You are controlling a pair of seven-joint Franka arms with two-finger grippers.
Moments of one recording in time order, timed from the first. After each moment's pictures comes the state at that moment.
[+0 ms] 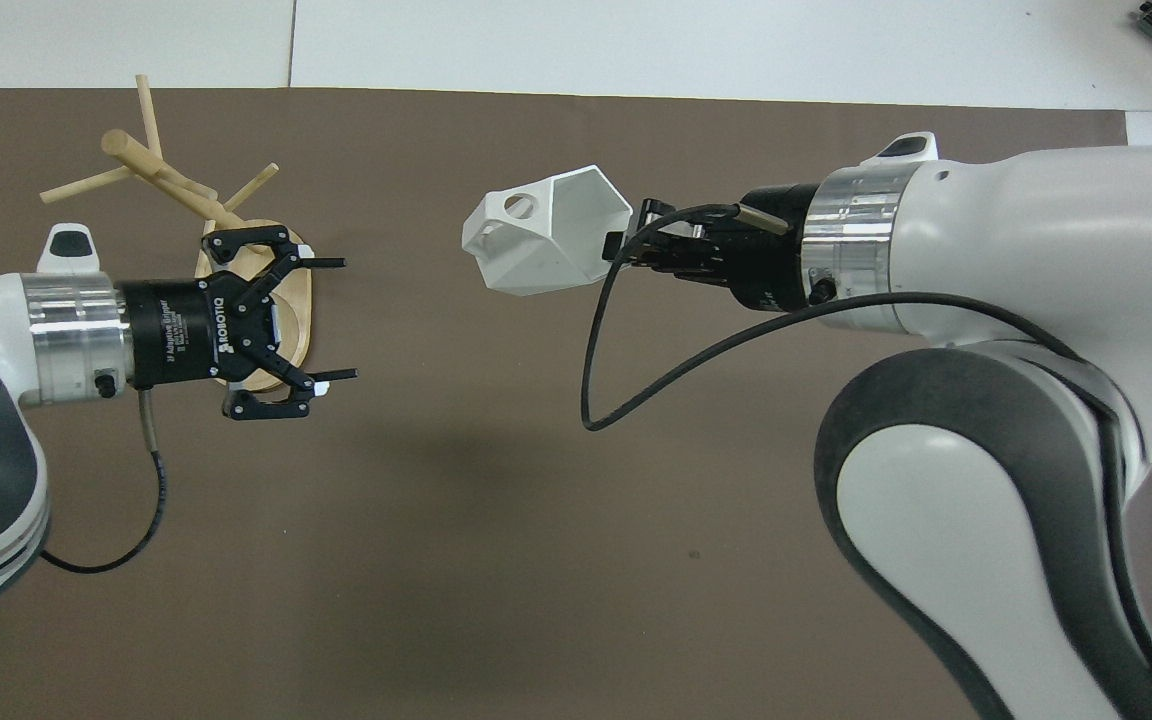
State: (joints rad) left arm -0.14 -0.12 -0.07 -2.10 -1.07 2.14 -1.15; right arm -0.02 0.08 0.43 -1.68 0.65 2.22 0.32
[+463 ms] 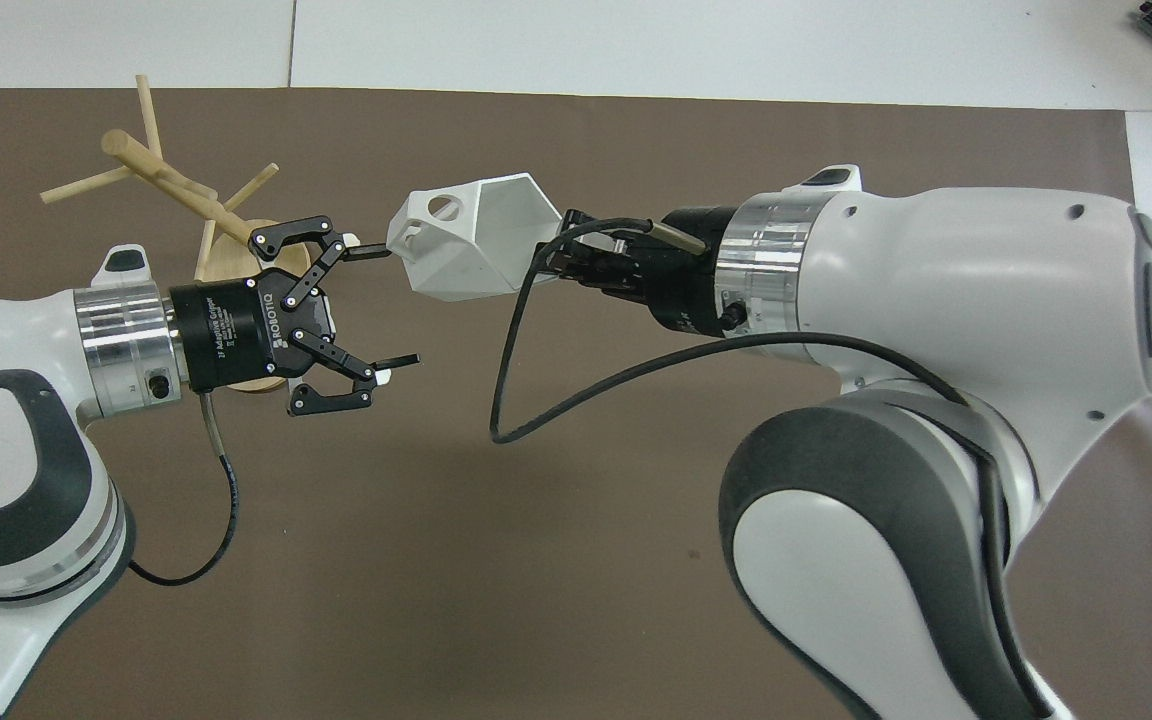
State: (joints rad) left arm -0.19 -0.12 -0.07 -2.11 -1.30 2.22 -1.21; right arm -0.02 0.10 0.53 -1.69 0.65 2.34 0.42
